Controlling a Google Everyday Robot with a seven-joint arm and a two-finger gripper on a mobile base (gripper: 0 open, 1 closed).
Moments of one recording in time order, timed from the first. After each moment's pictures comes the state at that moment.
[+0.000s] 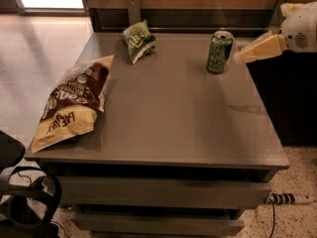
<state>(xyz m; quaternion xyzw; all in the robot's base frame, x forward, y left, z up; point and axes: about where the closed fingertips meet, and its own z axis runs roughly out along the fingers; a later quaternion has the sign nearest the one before) 0.633 -0.256 0.982 -0.38 0.76 0.04 0.53</state>
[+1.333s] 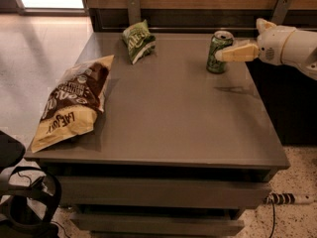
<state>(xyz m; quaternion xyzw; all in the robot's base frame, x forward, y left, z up) 0.713 -0.241 0.935 -0.32 0.70 0.15 0.62</state>
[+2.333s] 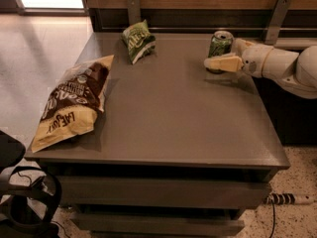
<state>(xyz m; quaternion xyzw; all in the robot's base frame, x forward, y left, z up) 0.743 -0.221 0.874 -0.29 0.70 0.23 0.61</state>
